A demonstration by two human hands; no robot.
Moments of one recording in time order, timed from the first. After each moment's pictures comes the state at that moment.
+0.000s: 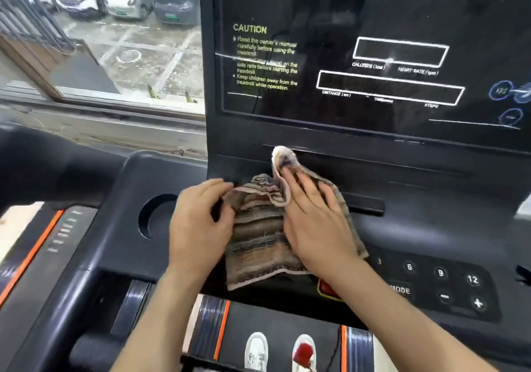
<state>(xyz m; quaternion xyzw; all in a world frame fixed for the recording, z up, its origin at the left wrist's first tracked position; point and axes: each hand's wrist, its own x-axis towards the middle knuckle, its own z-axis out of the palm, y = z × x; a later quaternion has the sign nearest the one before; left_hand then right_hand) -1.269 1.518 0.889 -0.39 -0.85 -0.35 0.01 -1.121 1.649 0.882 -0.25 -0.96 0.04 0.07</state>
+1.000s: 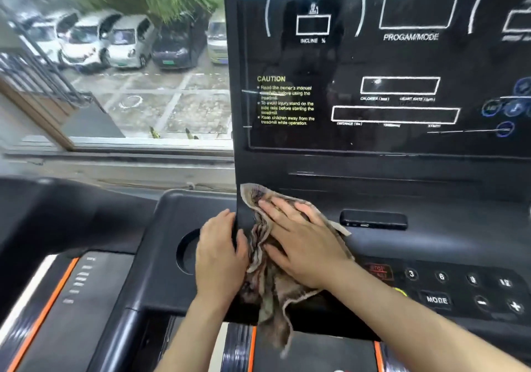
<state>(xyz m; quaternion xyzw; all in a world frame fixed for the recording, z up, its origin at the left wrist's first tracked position) -1.299 1.499 0.865 -0.38 -0.88 -0.30 0.00 -1.170 1.627 0.881 -0.18 -0.98 0.05 0.04</state>
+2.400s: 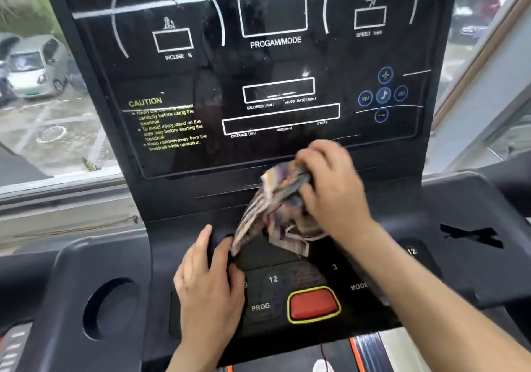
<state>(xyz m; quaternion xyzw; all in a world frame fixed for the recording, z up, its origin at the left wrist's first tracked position) -1.218 1.548 0.869 -0.50 -0.82 -0.26 0.02 -1.069 1.727 0.937 -0.37 -0.84 0.04 0.40</state>
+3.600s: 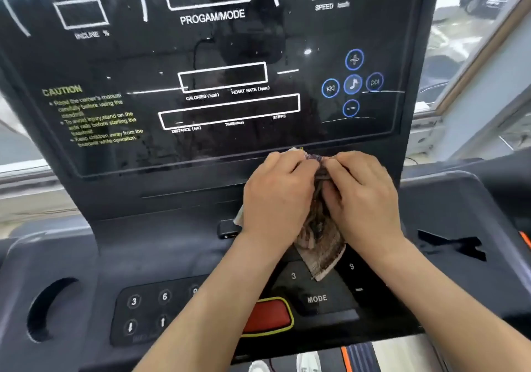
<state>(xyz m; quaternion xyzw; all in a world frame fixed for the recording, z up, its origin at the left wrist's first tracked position) -1.119 1.714 0.935 -0.65 -0.68 -0.31 0.12 -0.985 1.766 0.912 -0.38 -0.84 -0.05 0.39</state>
